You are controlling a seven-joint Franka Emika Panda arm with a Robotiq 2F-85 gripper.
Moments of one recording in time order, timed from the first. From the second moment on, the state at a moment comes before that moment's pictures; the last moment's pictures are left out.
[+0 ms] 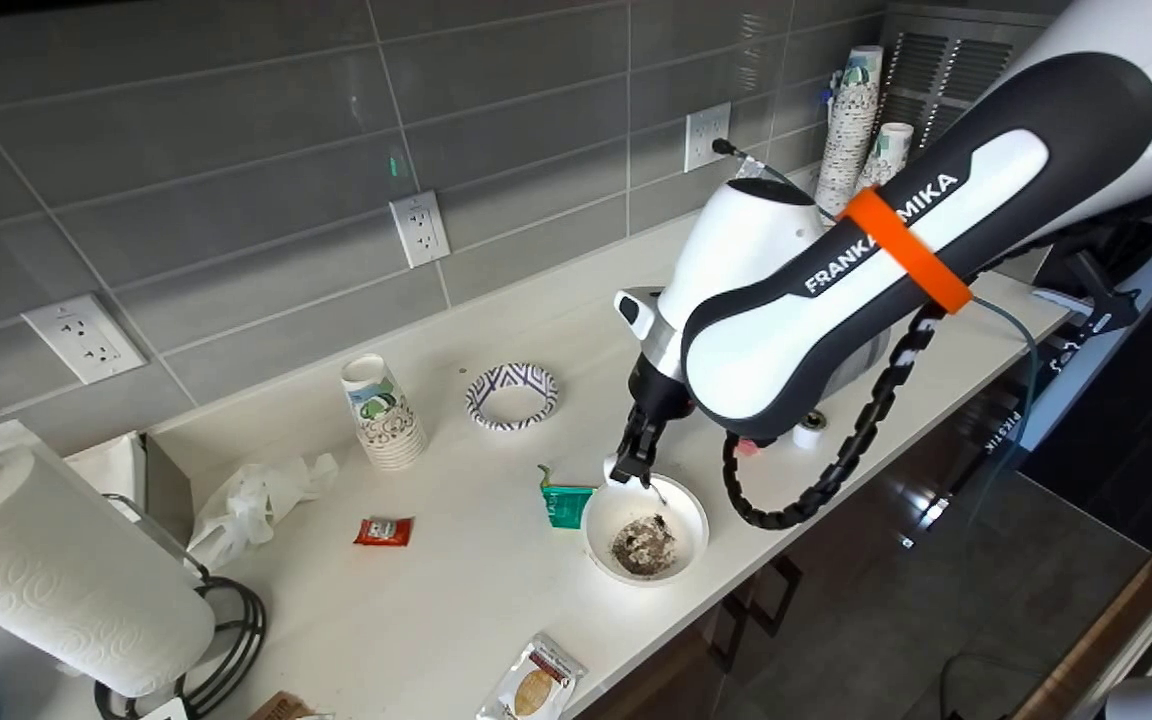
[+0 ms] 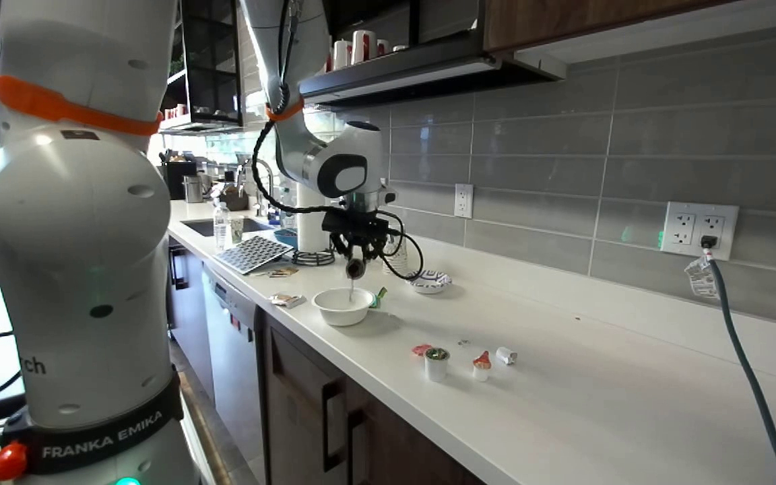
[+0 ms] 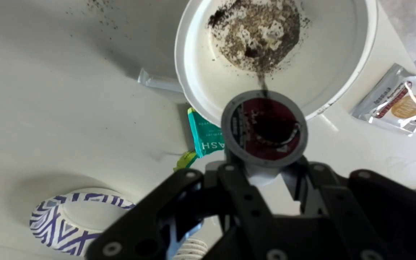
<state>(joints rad) 0.08 0.18 0.43 -2.41 0.36 2.86 -0.64</state>
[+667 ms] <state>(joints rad) -0.04 0.17 0.60 -2.42 0.84 2.93 -1.11</state>
